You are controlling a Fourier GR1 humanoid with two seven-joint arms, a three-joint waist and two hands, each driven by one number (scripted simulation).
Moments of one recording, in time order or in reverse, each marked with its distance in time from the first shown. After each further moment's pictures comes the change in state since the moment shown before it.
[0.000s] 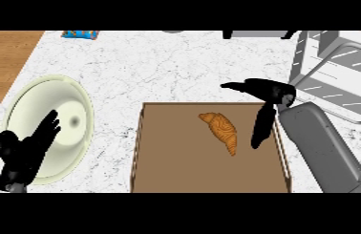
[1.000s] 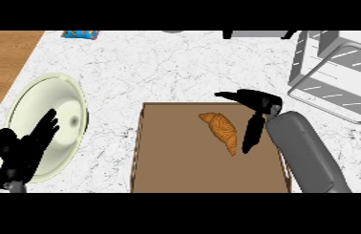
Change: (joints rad) left arm -0.021 -0.050 0.085 0.015 -0.070 -0.070 0.014; right arm 0.043 0.097 -0.047 0.143 0.225 -0.056 -0.234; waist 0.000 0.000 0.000
